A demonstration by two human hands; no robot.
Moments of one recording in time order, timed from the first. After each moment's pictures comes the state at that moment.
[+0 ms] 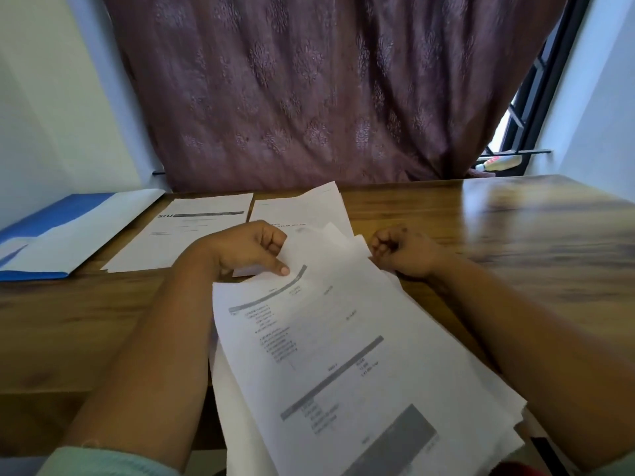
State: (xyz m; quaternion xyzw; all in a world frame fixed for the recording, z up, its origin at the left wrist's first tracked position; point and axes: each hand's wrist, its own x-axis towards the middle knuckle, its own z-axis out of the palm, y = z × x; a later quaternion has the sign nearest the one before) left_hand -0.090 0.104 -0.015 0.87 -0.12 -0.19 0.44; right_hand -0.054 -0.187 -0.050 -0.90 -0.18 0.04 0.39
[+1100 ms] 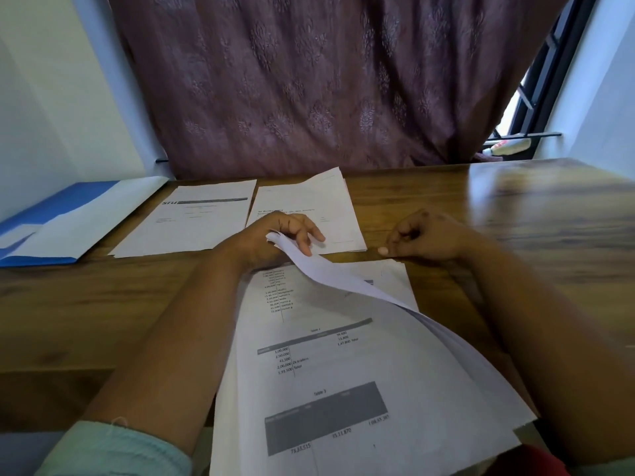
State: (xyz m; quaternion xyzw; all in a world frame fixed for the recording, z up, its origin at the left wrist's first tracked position) left_hand -0.092 0.079 -0.043 0.84 -0.26 -0.04 0.47; right_hand -0.058 -0.213 -0.042 -0.94 -0.20 0.05 0.29
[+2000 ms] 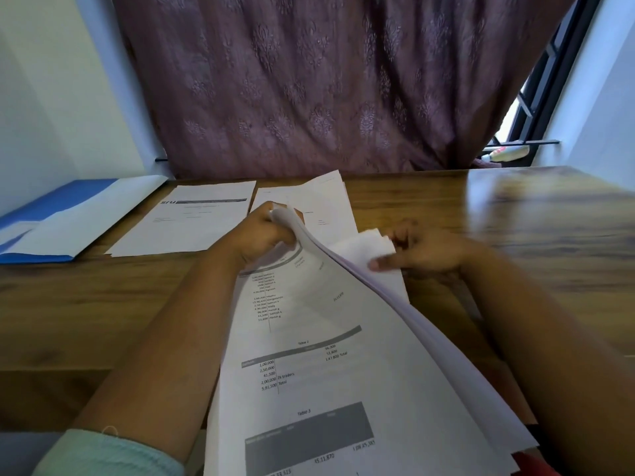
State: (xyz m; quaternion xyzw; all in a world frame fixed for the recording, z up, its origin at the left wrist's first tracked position) left_hand -0.098 0.077 -0.029 0.87 -0.14 0.03 0.47; right_hand -0.088 -0.199 -0.026 -0.86 -0.28 0.17 0.40
